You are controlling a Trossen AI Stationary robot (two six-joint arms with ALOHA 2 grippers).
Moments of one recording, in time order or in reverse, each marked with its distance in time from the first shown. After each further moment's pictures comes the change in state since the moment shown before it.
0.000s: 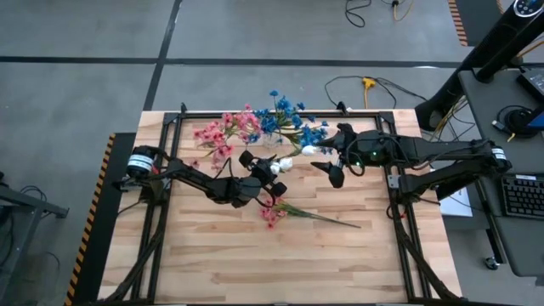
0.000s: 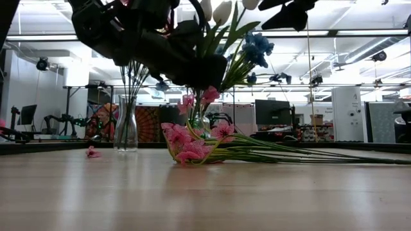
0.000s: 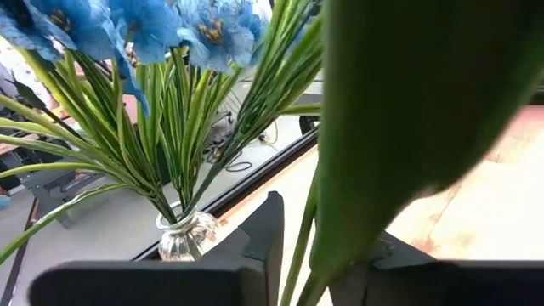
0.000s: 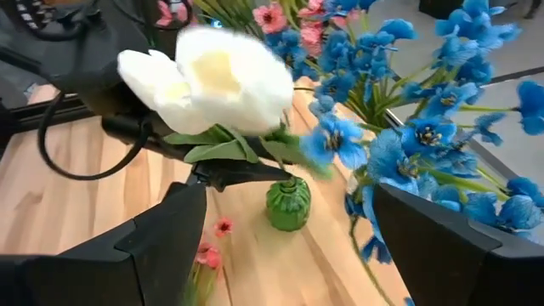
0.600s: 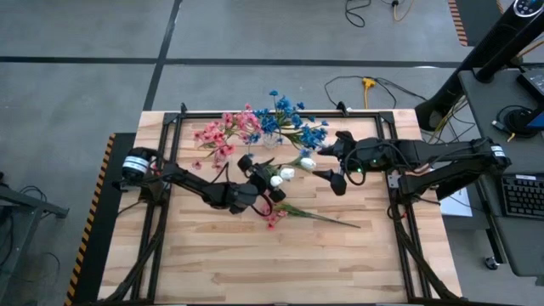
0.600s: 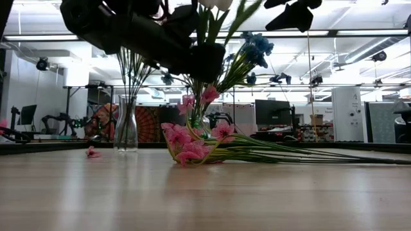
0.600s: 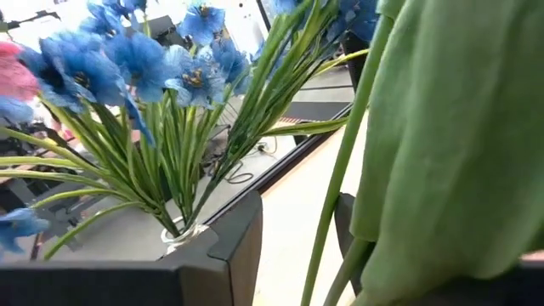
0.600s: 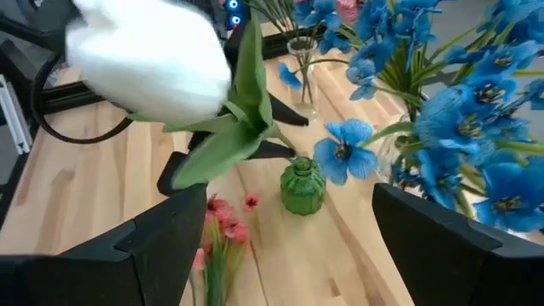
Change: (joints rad) left arm -0.067 -0.034 0.001 -0.001 -0.043 0.078; right arm 0.069 0.000 -0.002 -0.054 0.002 0.070
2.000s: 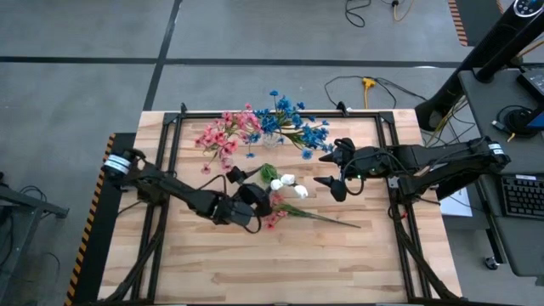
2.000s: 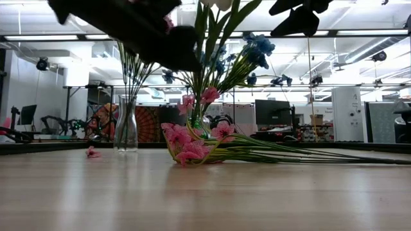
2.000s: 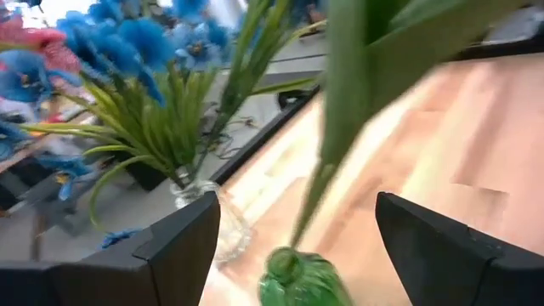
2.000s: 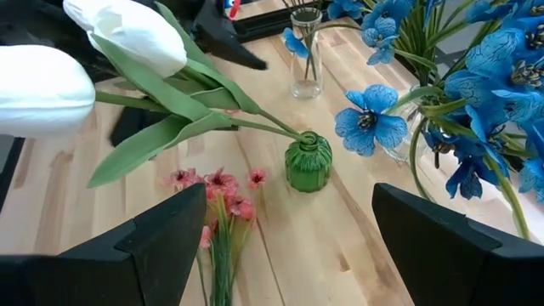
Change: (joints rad) left arm -0.148 -0.146 0.000 -0.478 -0.085 -0.256; right arm 0.063 0.001 -0.042 -0.016 0.053 0.061
